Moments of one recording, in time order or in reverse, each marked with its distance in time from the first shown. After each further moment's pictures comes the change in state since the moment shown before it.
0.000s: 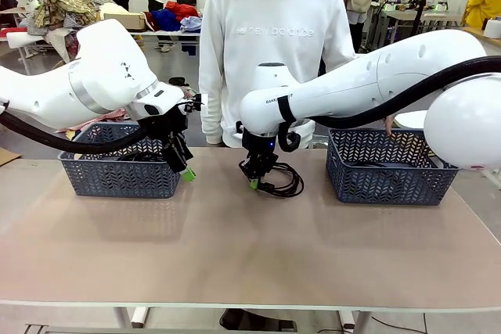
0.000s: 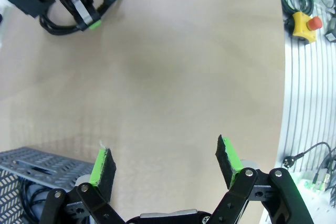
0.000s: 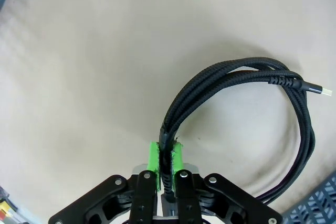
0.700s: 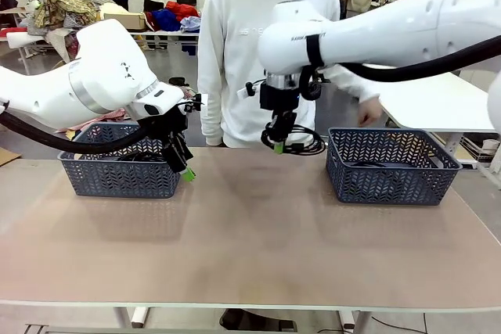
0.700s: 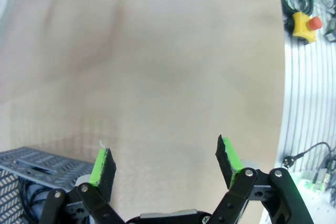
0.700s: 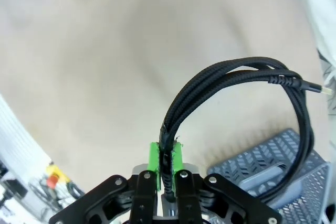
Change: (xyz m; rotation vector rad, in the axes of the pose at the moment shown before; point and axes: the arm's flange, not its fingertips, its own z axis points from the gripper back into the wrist) left arm 0.000 0.000 0.000 0.000 0.000 0.000; right arm -0.044 -0.015 0.133 -0.026 0.069 0.337
